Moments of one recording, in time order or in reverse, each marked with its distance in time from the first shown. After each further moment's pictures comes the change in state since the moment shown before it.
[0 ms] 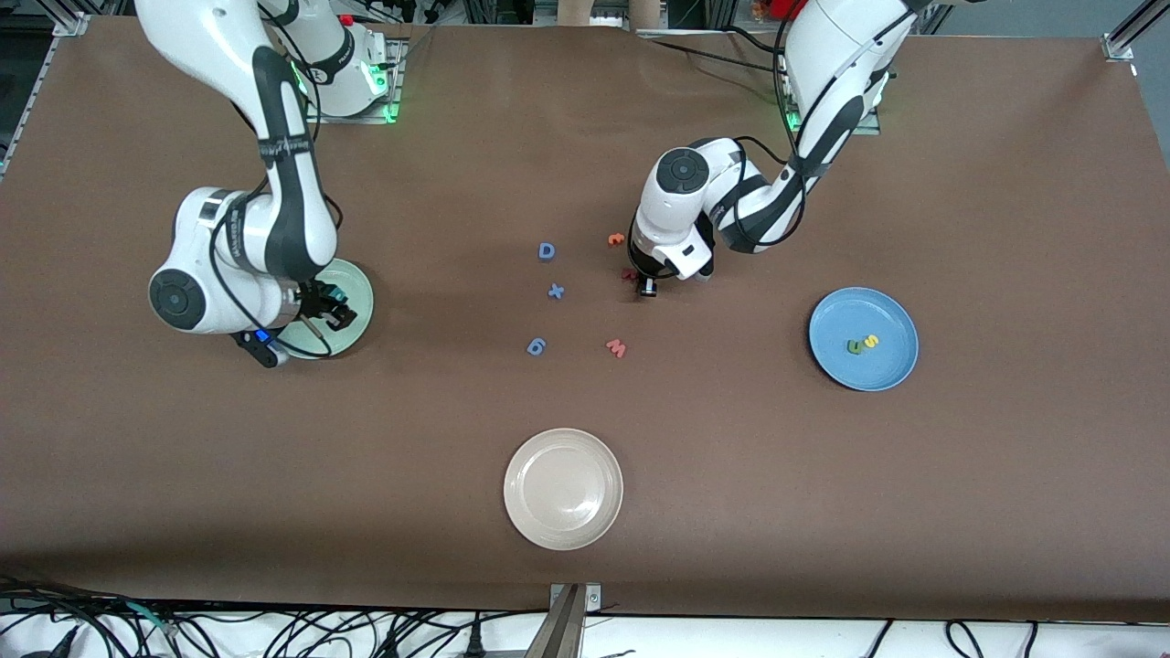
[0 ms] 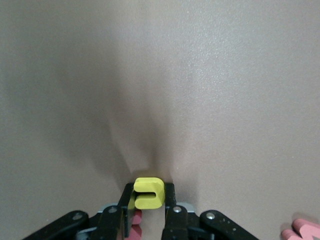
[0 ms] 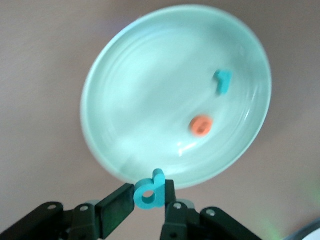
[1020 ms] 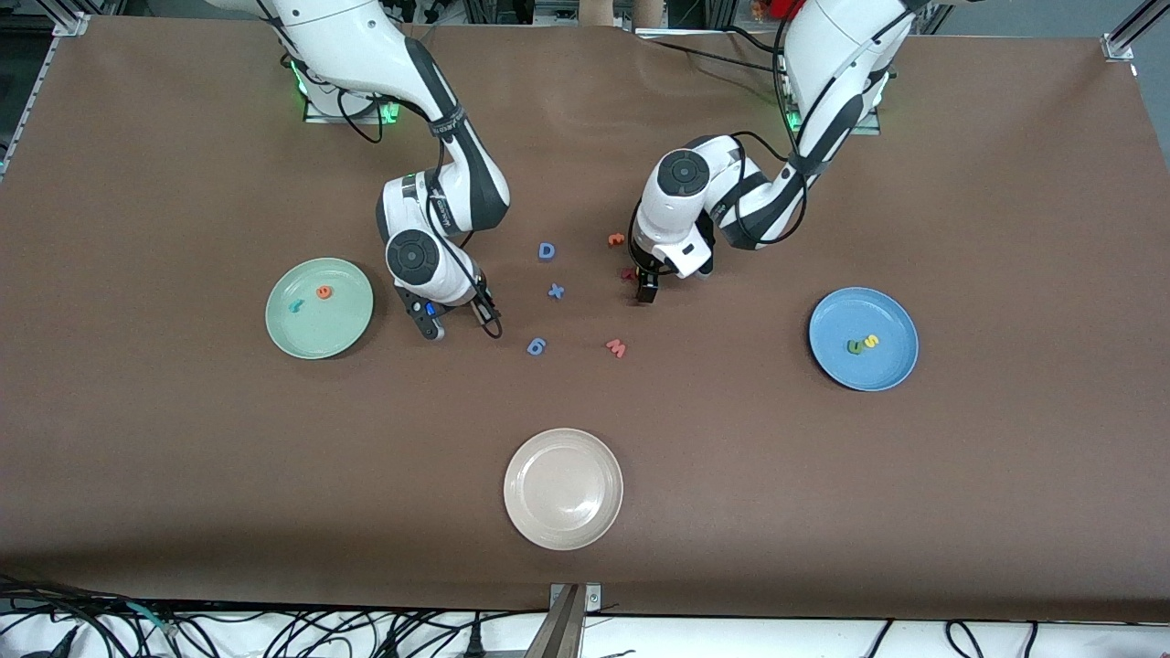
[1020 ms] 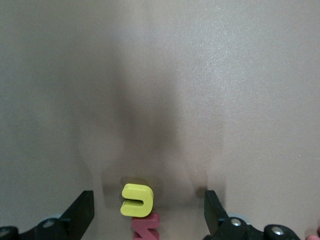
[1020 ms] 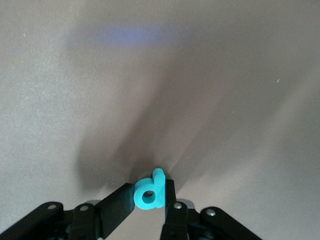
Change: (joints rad) left arm 0.001 -0.001 -0.010 -0.013 -0.046 -0.015 0.052; right arm 0.079 0.052 0.405 -0.015 0.000 0.378 0.692
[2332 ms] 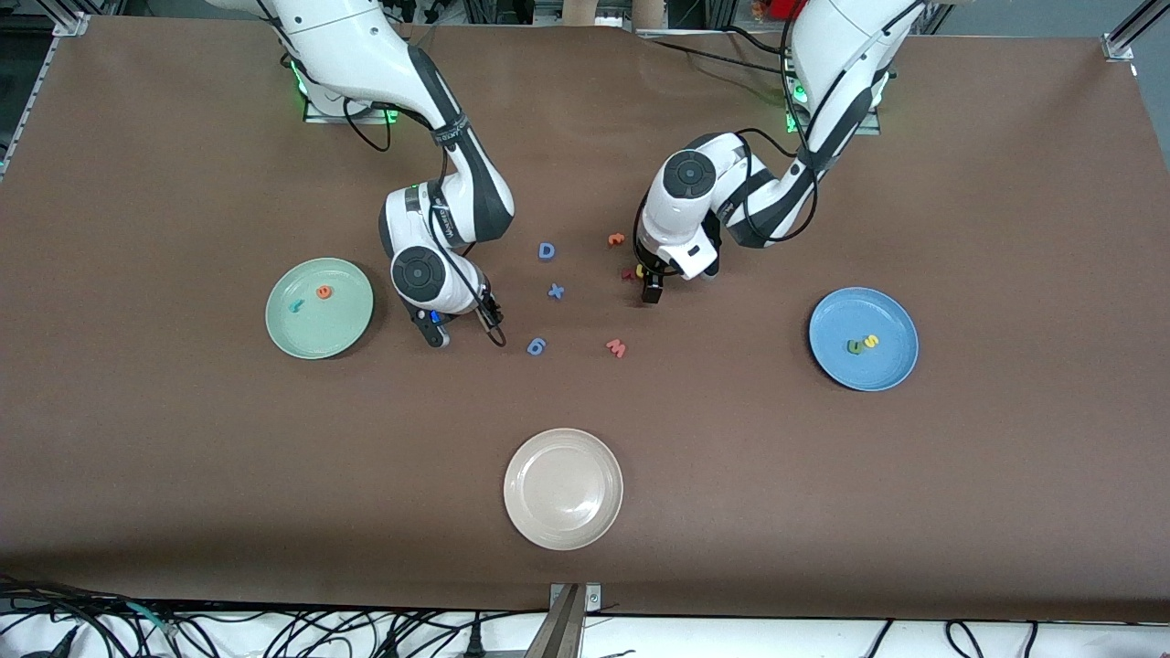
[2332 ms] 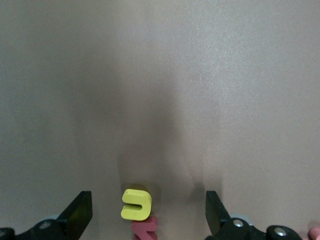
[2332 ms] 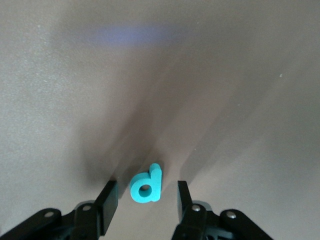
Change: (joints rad) left arm 0.015 -0.026 -0.003 -0.004 -0.048 -0.038 0.053; right arm -0.010 0.044 0.010 0.083 0.000 -0.077 0.013
